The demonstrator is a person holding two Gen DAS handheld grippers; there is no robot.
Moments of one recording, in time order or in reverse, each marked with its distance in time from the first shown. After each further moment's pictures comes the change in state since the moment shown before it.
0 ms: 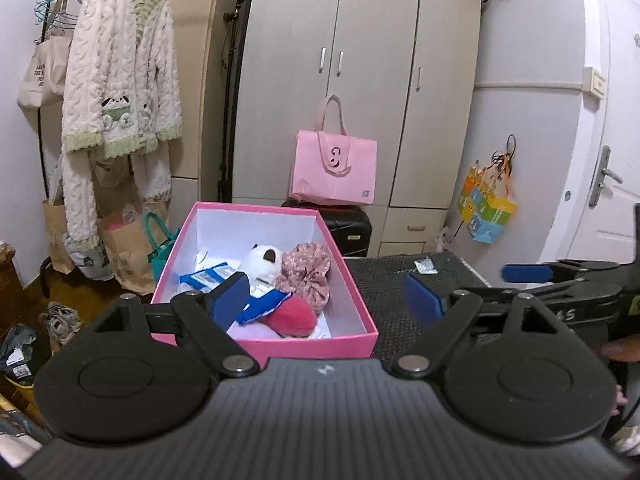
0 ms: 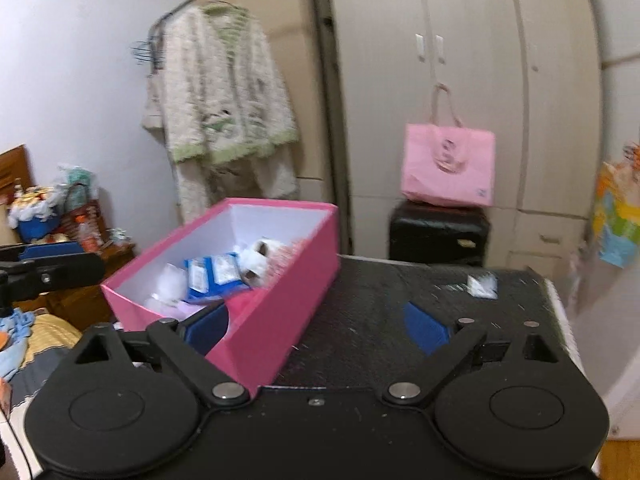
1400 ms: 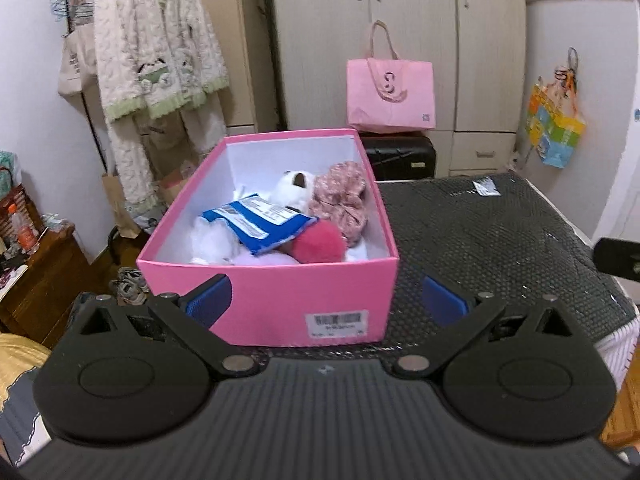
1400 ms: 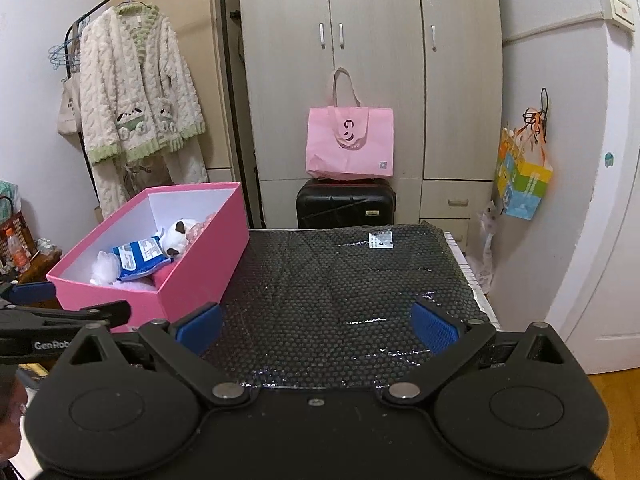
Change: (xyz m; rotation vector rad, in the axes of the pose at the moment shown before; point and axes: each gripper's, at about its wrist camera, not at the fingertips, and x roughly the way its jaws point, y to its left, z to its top) left arm 0.041 -0.054 -0.028 0.096 0.202 0.248; right arm -0.056 -0.005 -0.032 0.093 0.031 -0.260
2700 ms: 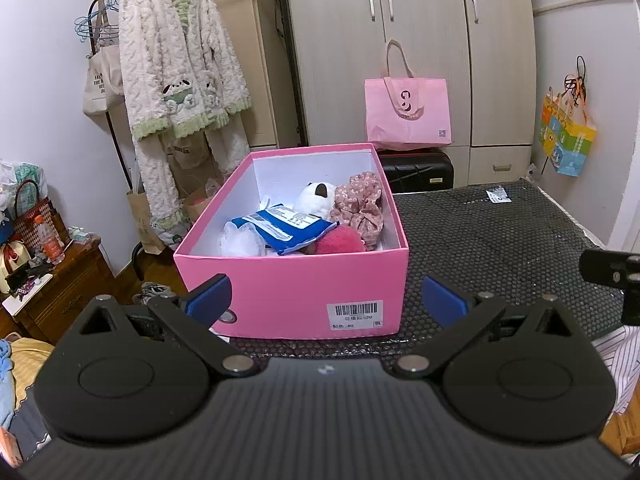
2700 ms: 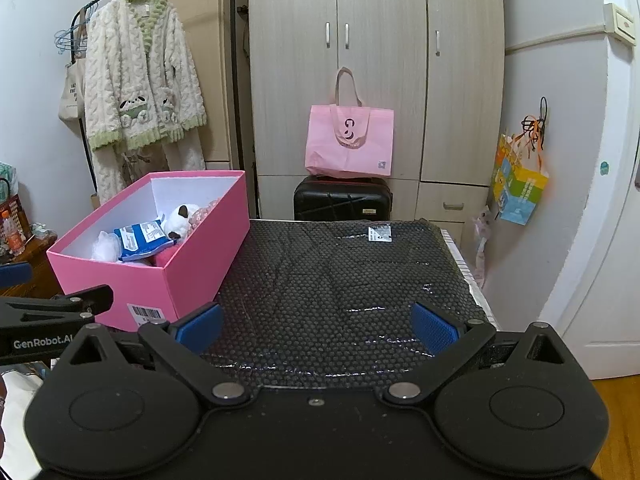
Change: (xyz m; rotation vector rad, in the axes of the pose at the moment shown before) left arm -0.025 0.000 -0.015 0.001 -0.071 0.079; right arm -0.007 0.010 -0.014 -0.041 -0.001 -0.024
